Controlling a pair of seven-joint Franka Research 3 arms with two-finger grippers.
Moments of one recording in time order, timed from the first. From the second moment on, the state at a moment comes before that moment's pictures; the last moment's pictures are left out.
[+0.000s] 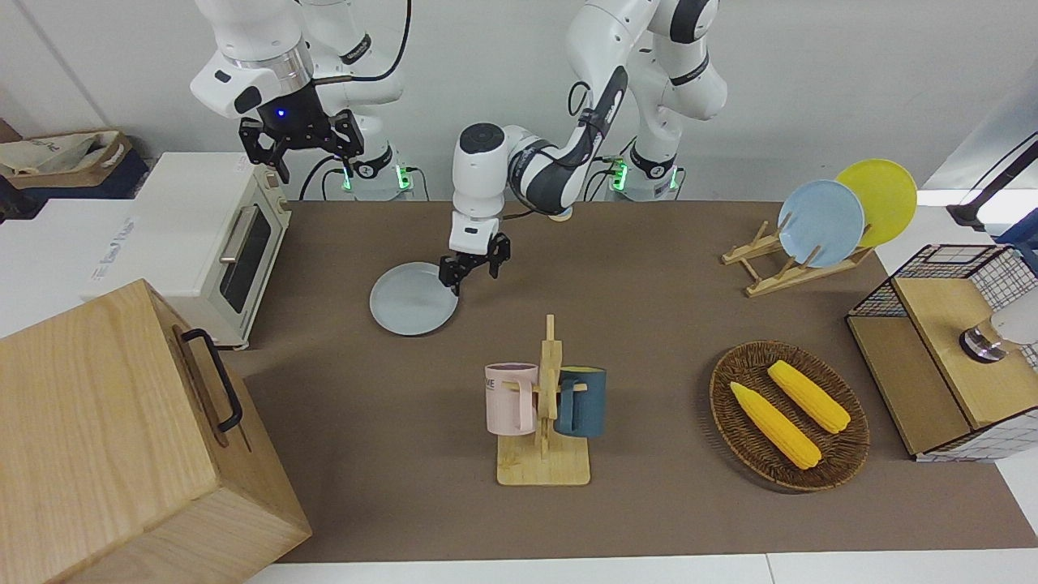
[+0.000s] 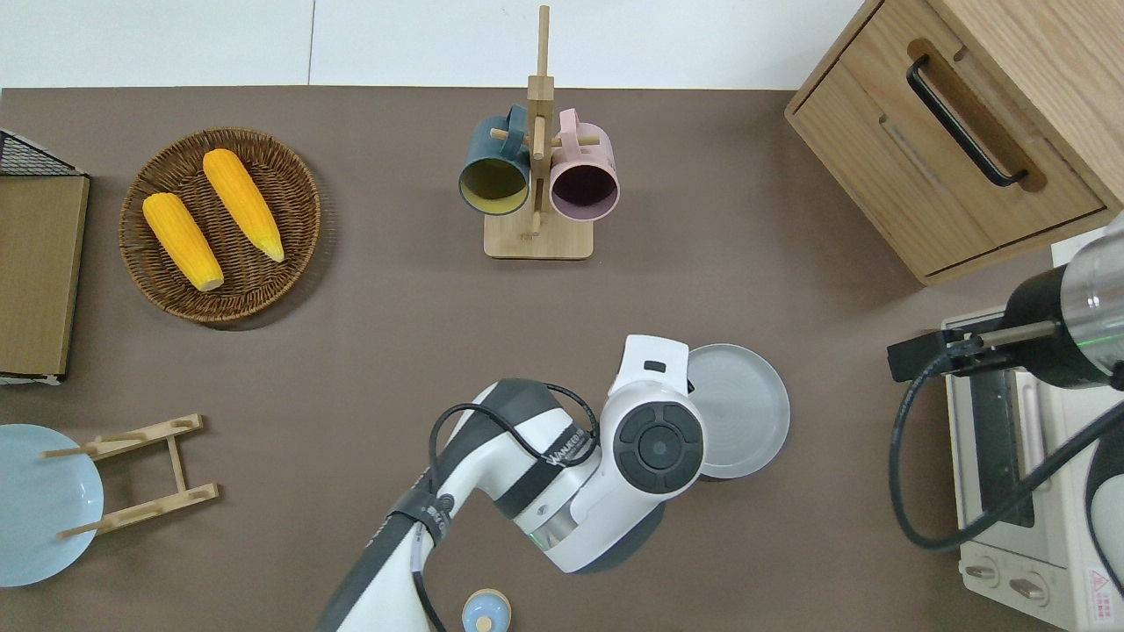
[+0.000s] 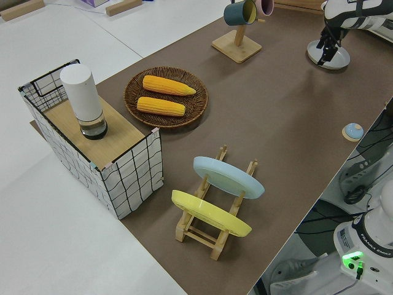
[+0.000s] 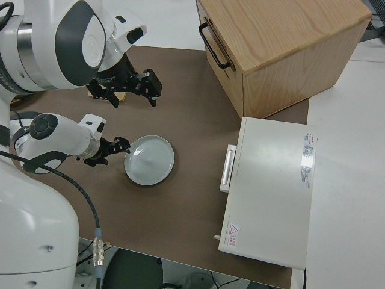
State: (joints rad) left arm -0.74 0.37 -0.08 -1.80 0.05 2.30 -1.39; right arm 0.02 -0.01 0.12 -1.48 0.00 1.39 0.03
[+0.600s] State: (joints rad) left arm -0.54 0.18 -0.07 -1.69 -0.01 1.83 -0.94; right arm 0.02 -0.01 0.12 -1.48 0.00 1.39 0.03
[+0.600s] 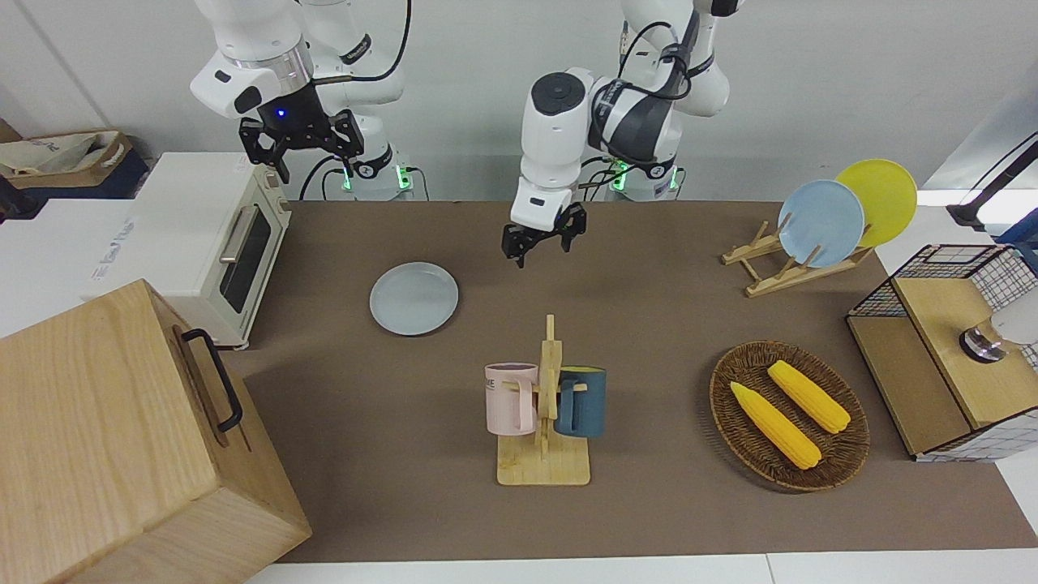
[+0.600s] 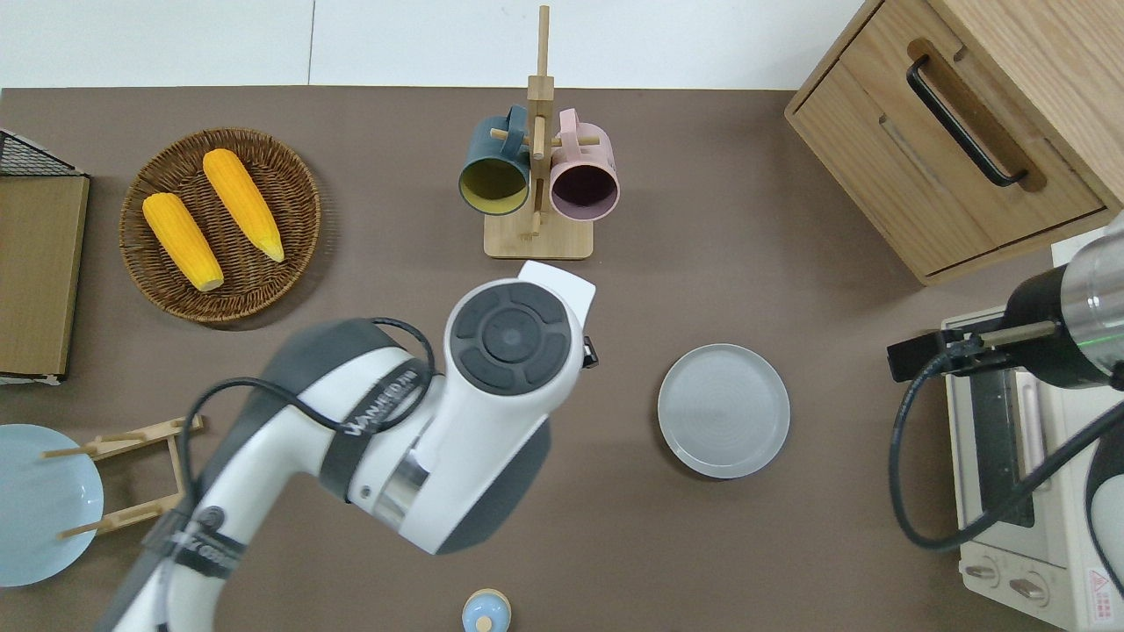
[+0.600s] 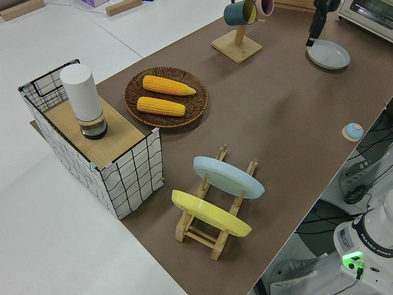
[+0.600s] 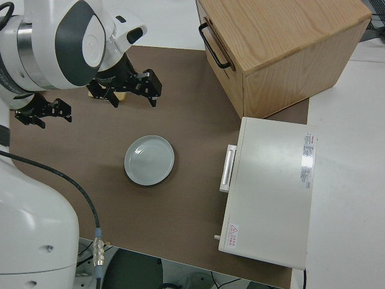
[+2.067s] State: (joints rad) left arm 0.02 0.03 -0.06 -1.61 -0.02 1.56 -0.22; right arm 0.02 -0.01 0.12 -1.48 0.00 1.39 0.03
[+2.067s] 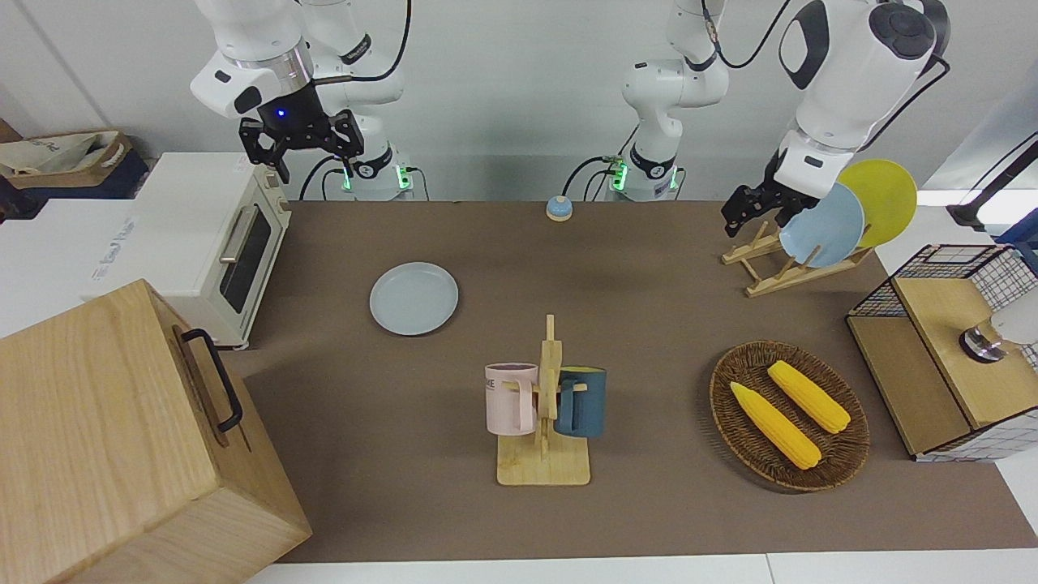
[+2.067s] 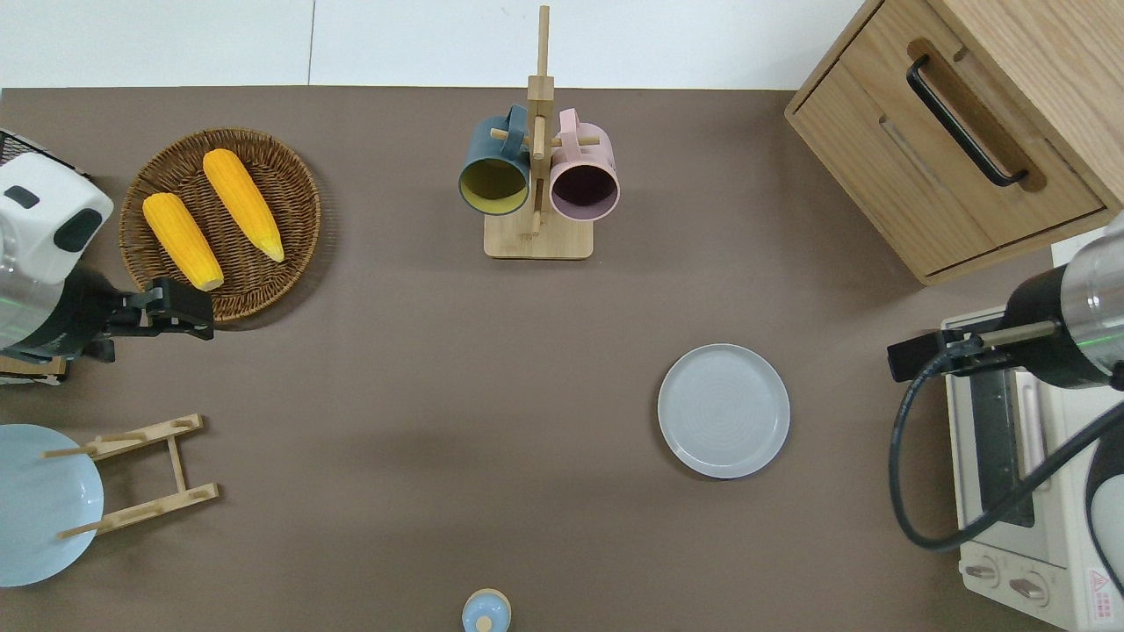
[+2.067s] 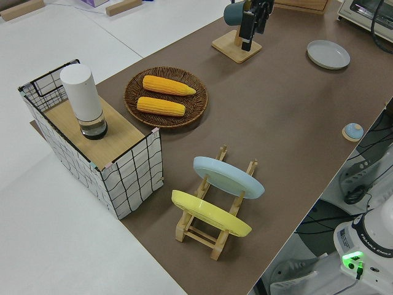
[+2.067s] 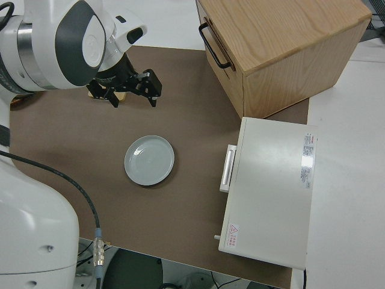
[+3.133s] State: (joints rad) left arm 0.03 -0.03 -0.11 -1.79 -0.03 1.70 -0.03; right arm 0.02 -0.01 0.12 -1.48 0.00 1.39 0.03
